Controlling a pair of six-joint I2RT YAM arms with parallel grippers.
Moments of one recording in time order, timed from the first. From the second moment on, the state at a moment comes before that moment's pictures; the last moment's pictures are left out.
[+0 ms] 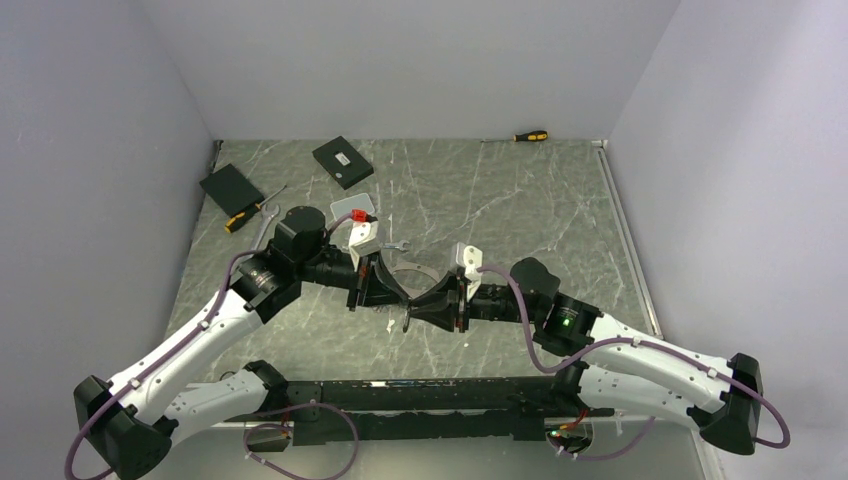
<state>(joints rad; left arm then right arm) -0.66 0.96 0.90 -0.27 0.98 -0.04 1.04 0.83 0.66 0.12 -0.41 0.08</state>
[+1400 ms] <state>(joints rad) -0.66 0.94 0.90 -0.27 0.98 -0.04 1.04 0.81 0.66 0.13 -0.34 0.09</state>
